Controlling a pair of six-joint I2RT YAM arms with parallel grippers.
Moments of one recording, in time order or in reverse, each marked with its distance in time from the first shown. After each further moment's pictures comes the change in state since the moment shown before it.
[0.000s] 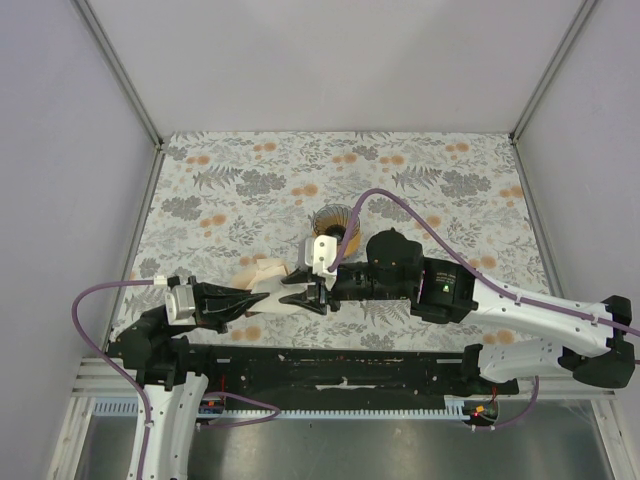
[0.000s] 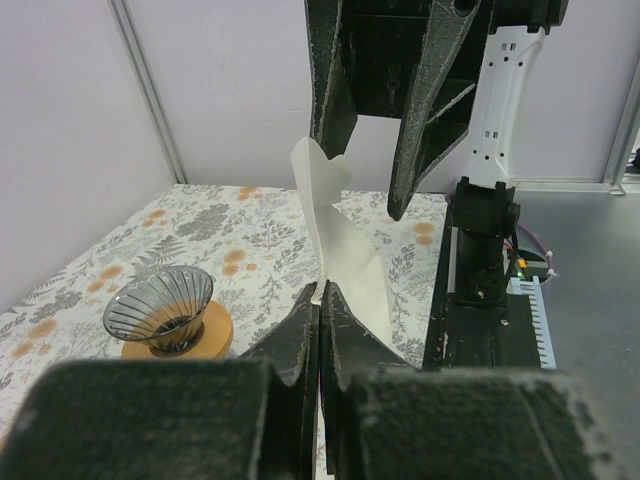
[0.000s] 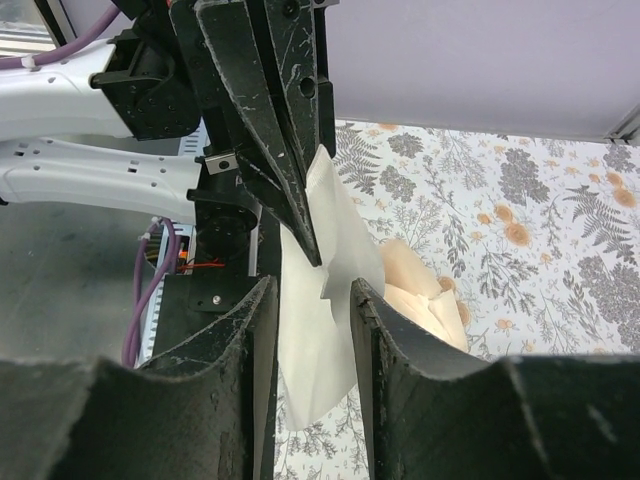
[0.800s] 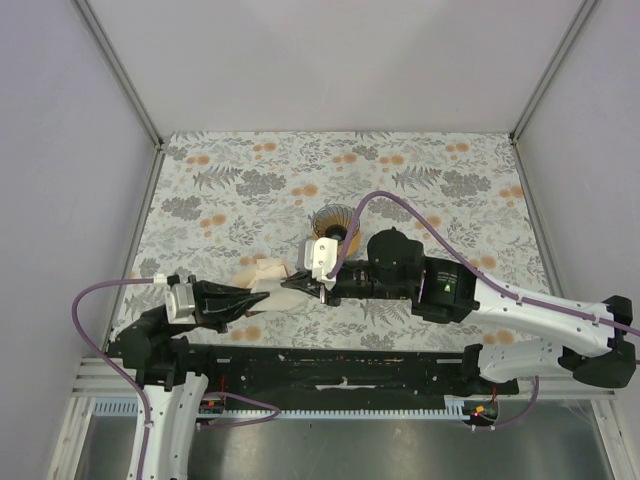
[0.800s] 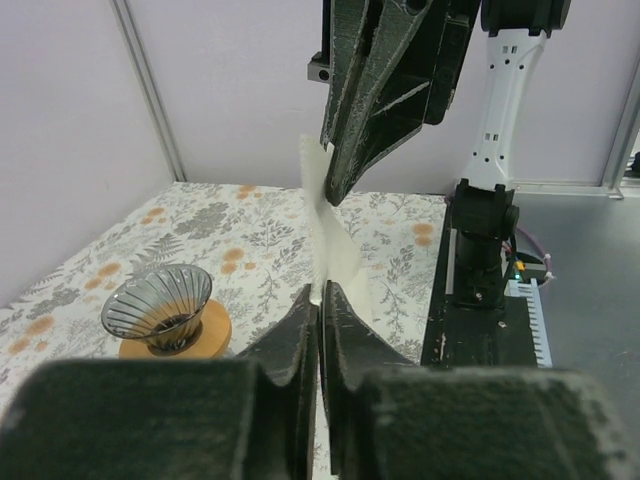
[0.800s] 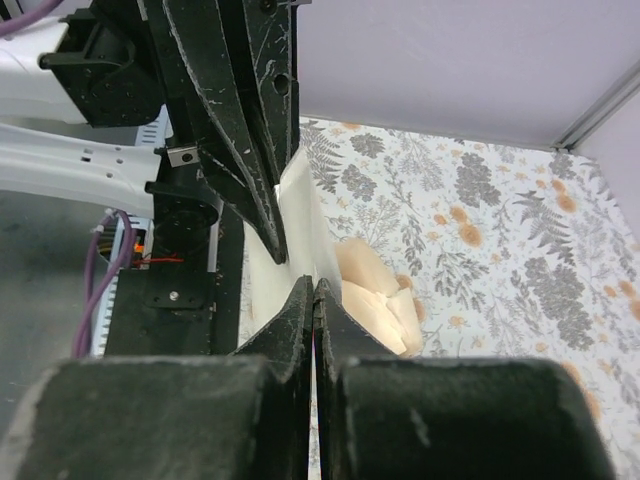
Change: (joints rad) left arm 0.000 0.000 0.006 -0.013 -0.003 0.000; right arm 0.001 0.002 0.013 -0.009 0.056 -0.070
